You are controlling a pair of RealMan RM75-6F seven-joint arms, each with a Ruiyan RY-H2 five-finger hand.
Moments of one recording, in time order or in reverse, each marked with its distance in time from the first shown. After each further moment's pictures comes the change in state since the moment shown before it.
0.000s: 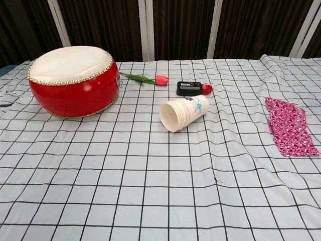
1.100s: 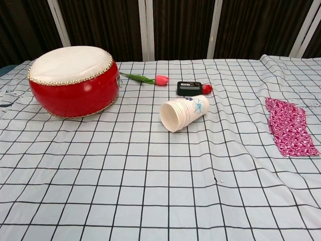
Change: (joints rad) left arm -0.014 -0.016 0.007 -0.009 0.009 -0.024 0.044; right arm 0.027 -0.029 -0.014 0.003 -0.020 -0.051 -0.041
